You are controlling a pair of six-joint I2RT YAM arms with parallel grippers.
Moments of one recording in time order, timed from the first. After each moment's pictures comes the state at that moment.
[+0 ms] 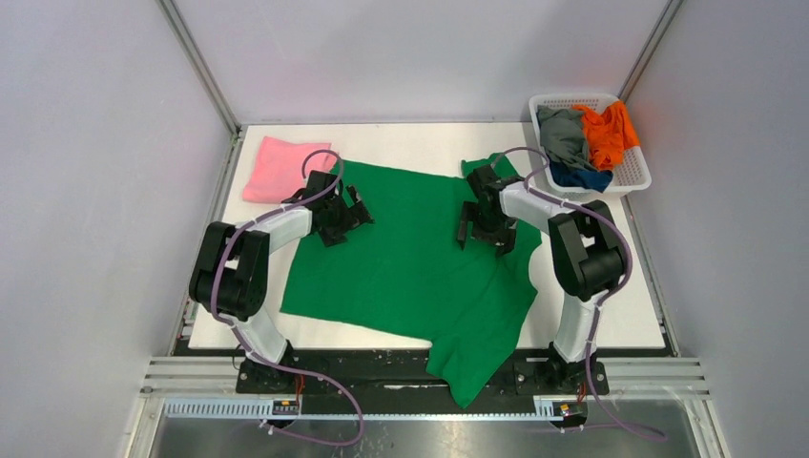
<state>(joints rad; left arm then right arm) -0.25 1.68 0.95 -0.23 0.15 -0.75 0.43 1.87 1.22 -0.74 0.07 0.62</state>
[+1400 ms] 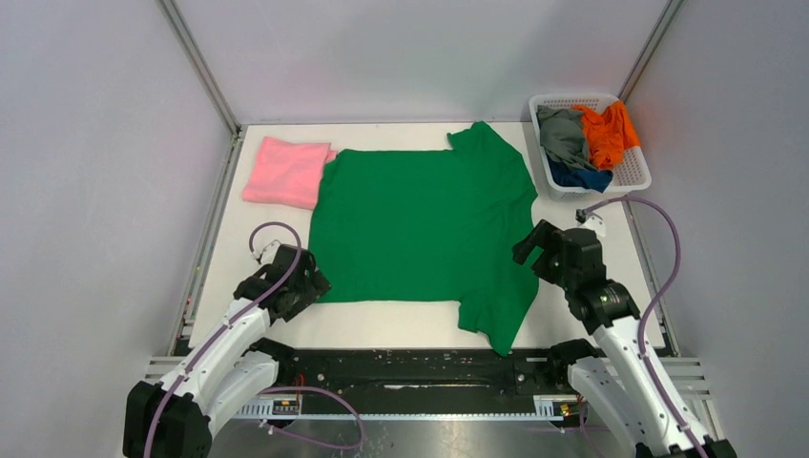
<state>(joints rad) -0.32 0.83 0.46 -0.71 -0.21 -0.94 0.25 0.66 0.59 -0.58 0.13 0.69</state>
